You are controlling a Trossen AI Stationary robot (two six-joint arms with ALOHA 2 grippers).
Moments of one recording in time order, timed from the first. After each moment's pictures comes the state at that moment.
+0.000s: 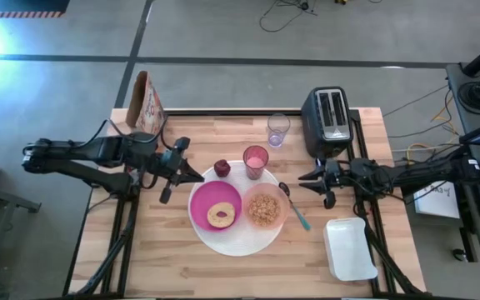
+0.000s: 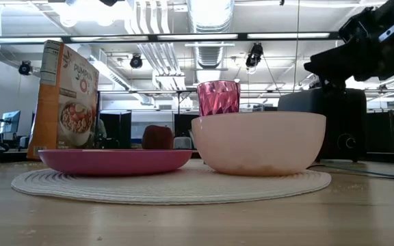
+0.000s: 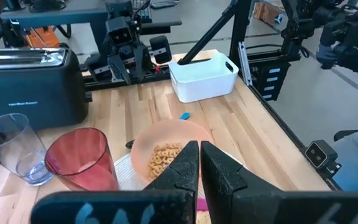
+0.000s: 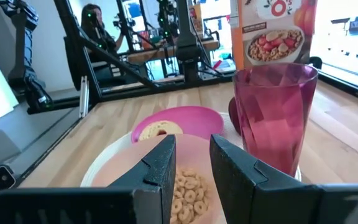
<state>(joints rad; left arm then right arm) -0.06 0.93 1.00 -0.42 0.14 0.08 -0.02 0.59 0.04 0.52 -0.10 0.16</state>
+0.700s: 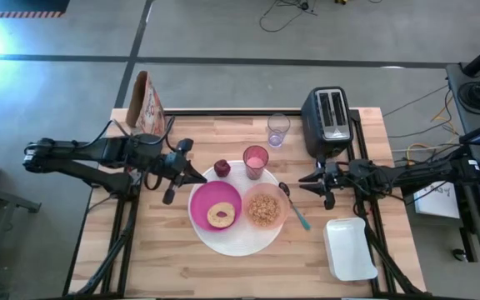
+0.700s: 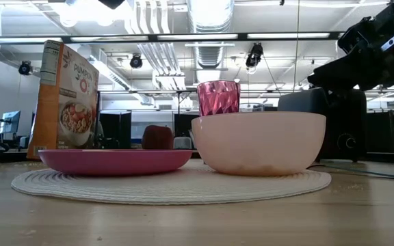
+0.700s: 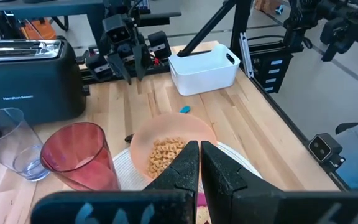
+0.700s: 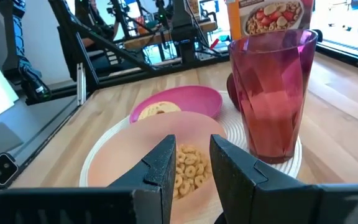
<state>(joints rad) -0.06 0.97 1.00 -0.42 0.14 0.09 -0.02 0.57 0.01 0.46 -0.10 0.21</state>
